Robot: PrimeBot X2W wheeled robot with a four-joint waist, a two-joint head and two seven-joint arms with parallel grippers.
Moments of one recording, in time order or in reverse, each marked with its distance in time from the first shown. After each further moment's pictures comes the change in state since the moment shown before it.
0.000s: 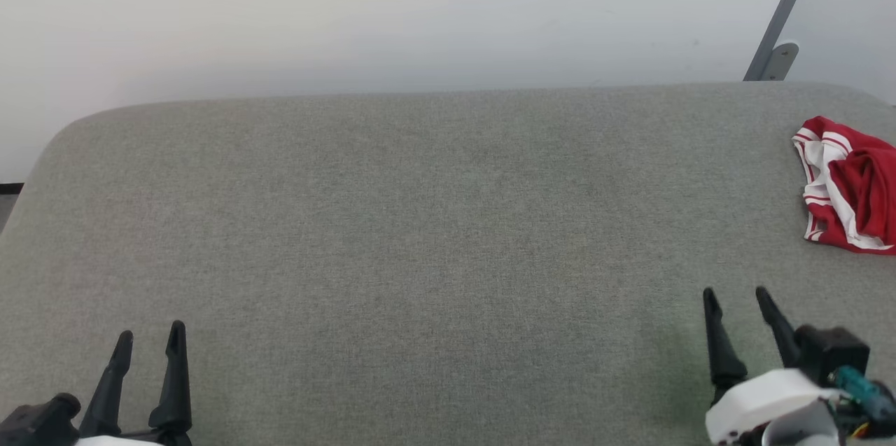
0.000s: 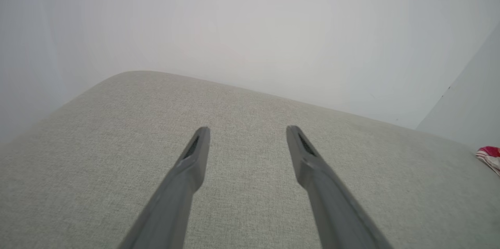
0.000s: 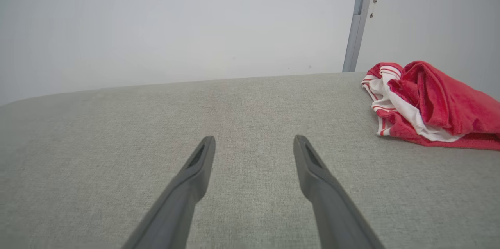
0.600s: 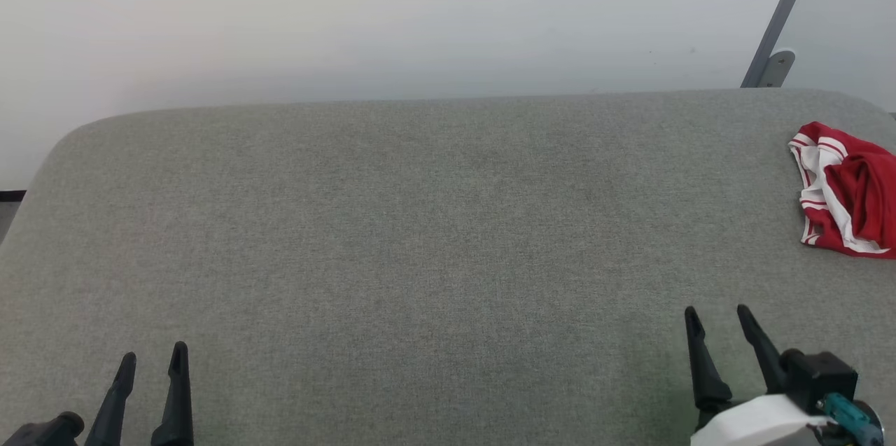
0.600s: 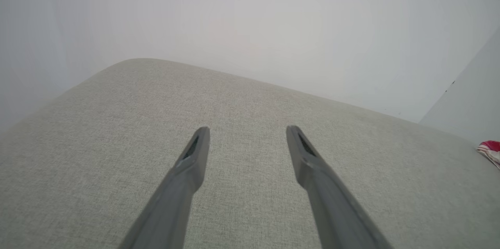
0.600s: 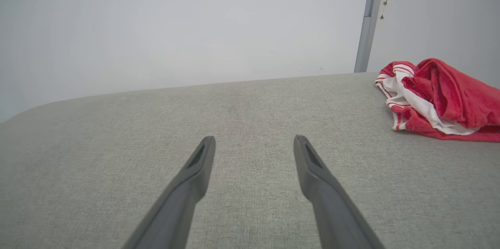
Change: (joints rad) left arm 0.037 -0.008 0.001 0.014 -0.005 0.000 0.000; right arm 0.091 0.039 0.025 -0.095 0.002 0.000 -0.003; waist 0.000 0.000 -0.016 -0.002
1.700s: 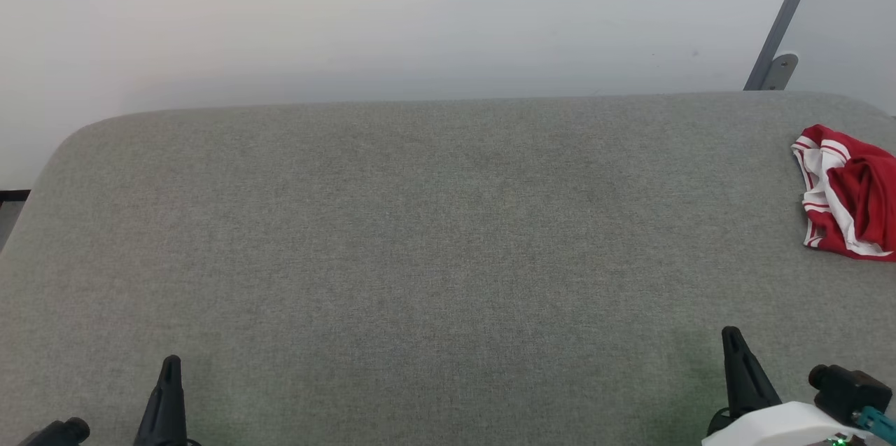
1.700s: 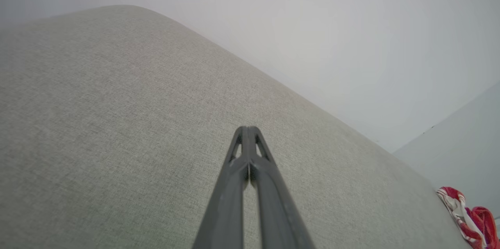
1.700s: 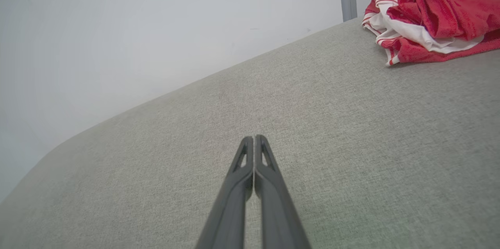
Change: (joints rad) left arm -0.026 -0.083 0.022 0.048 -0.206 0.000 0.076; right arm 0.033 0.015 -0.029 0.008 0.266 0.000 0.078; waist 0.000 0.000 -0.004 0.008
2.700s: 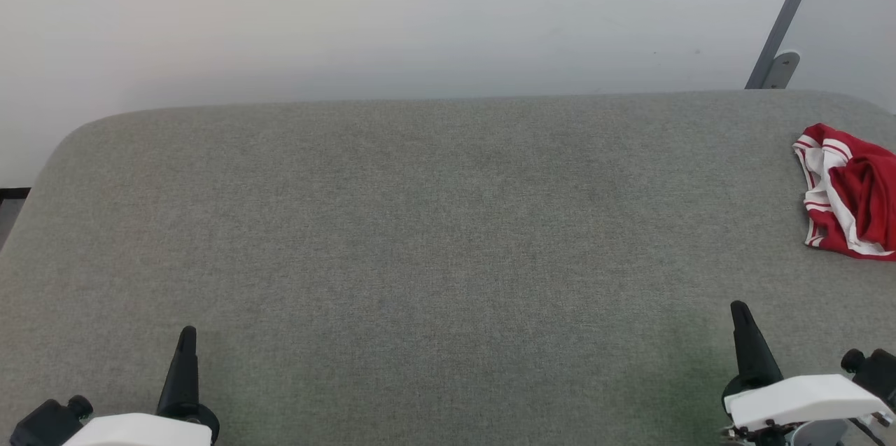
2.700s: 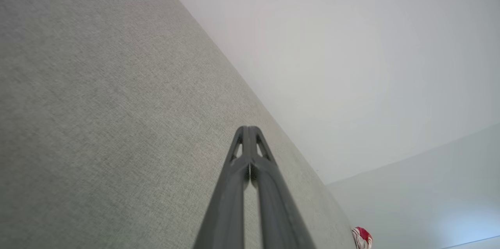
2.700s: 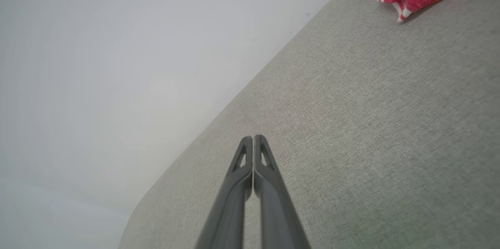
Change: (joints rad) left arm -0.081 -0.053 0.021 0.010 -0.315 0.000 0.108; right arm -0.045 0.003 -0.017 -0.030 0.425 0.000 0.108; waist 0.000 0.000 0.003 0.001
